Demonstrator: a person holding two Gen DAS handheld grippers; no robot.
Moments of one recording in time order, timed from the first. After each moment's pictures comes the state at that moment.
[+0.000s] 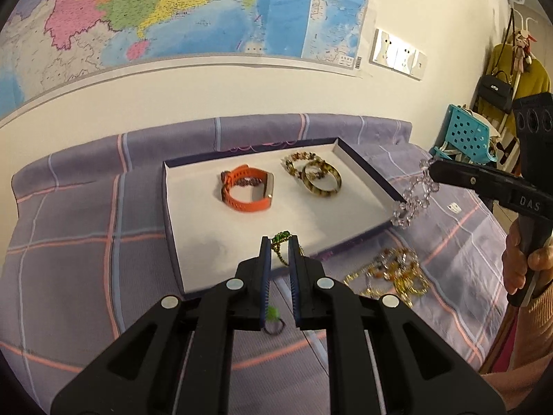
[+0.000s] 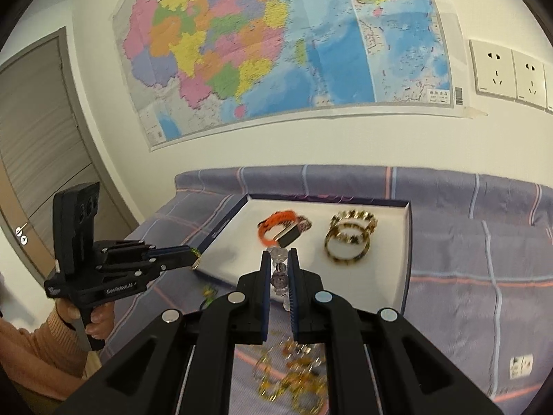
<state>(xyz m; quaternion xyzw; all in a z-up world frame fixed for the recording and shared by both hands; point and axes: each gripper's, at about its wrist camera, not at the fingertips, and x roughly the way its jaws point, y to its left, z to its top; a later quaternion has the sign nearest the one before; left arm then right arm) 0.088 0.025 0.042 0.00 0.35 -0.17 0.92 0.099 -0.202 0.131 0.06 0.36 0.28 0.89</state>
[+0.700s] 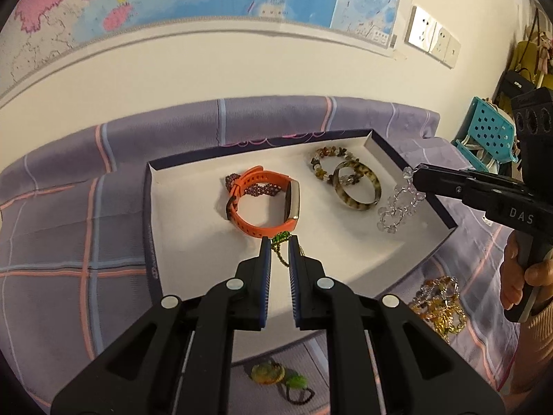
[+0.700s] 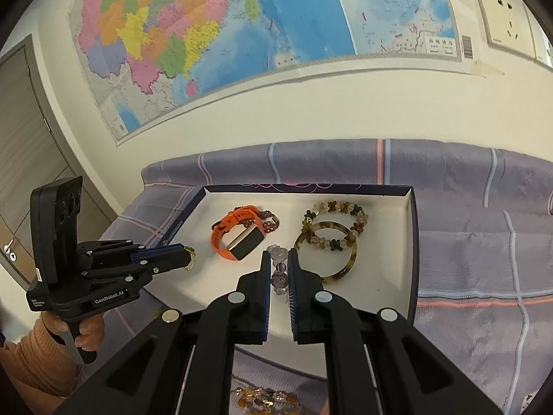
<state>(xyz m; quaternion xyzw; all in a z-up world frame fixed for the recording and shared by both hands) 0.168 0.018 0.013 0.00 0.40 -0.15 0.90 0.174 -0.192 0.076 0.07 0.41 0.25 0.87</state>
